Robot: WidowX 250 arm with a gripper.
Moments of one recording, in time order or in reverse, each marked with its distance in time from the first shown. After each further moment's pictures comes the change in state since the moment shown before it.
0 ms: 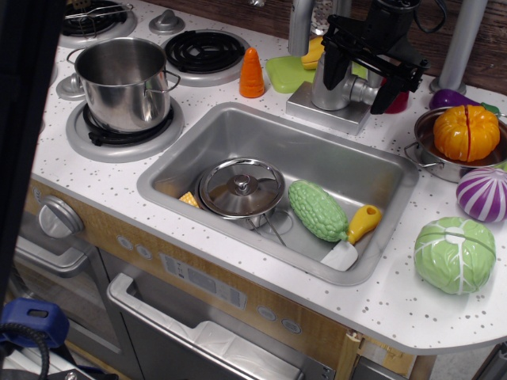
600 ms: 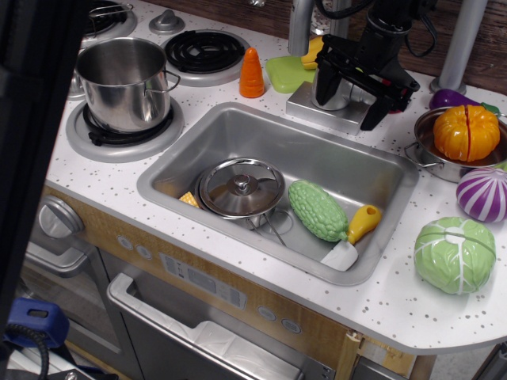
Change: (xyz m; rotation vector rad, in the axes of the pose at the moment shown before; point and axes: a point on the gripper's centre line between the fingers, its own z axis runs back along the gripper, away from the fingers) arm 0.001 0.005 -0.019 0.077 0.001 0.023
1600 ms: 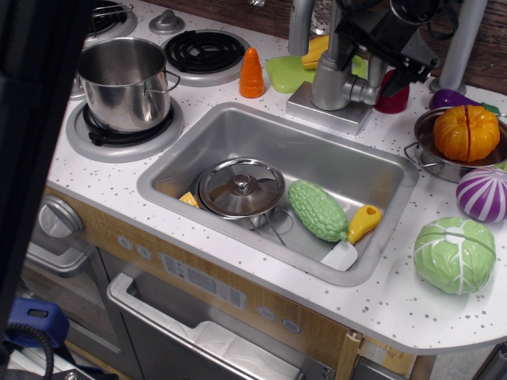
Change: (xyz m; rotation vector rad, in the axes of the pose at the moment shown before) arm 0.040 0.001 0.021 0.104 -0.294 0.106
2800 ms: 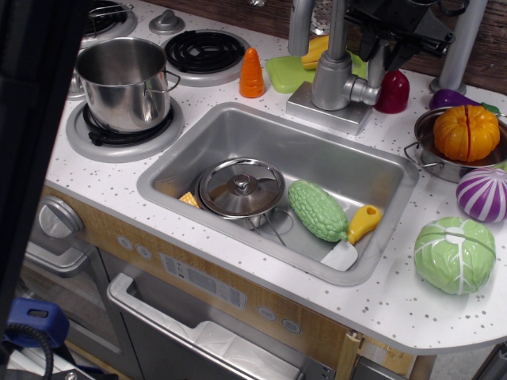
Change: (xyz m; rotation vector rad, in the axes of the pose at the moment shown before) arm 0.001 -0.008 0.007 -0.069 0.046 0.163
